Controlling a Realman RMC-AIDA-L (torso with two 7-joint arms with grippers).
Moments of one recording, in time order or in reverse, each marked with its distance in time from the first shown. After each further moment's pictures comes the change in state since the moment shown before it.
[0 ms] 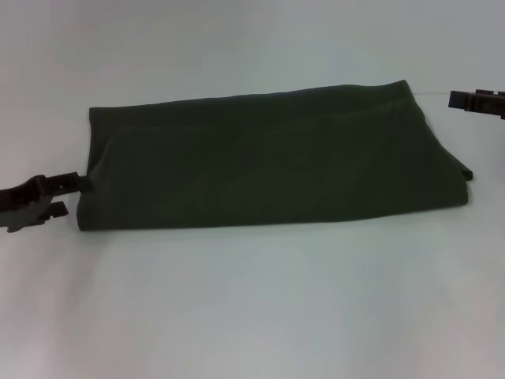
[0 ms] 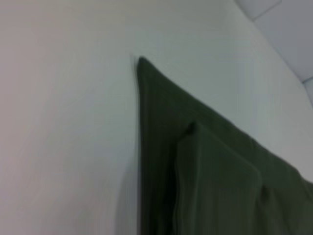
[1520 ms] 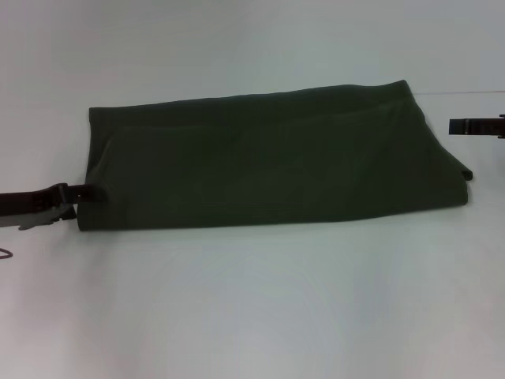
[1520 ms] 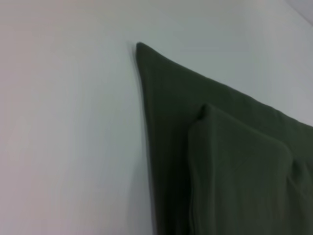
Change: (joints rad) left arm -0.032 -0.009 0.137 -0.020 0.036 -0.118 0.027; right arm 0.051 -0.014 0.009 0.000 -0.222 0.018 0.177
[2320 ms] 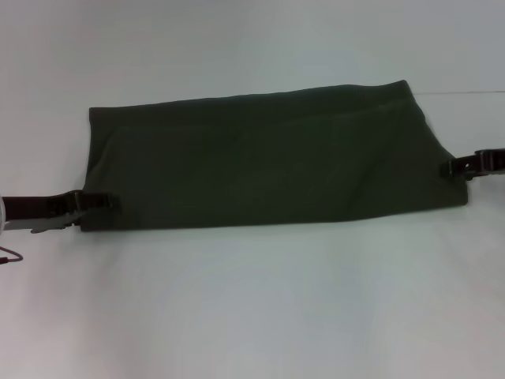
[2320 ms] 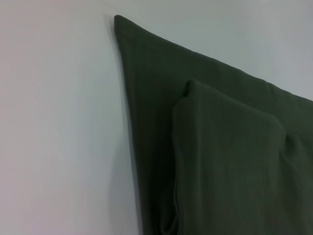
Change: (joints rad) left arm -0.021 0.004 0.049 -0.024 0.018 0.003 0.004; right arm 0.113 0.042 -0.012 0.074 -0.366 0.149 0.237
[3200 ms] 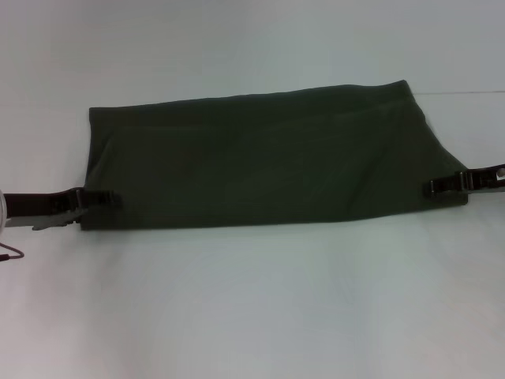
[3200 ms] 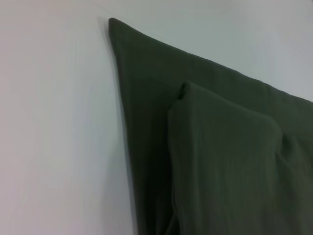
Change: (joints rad) left arm -0.008 0.002 0.000 0.000 0.003 0.004 0.000; right arm 0.009 0.034 -0.010 0.055 -0.019 0.059 -0.005
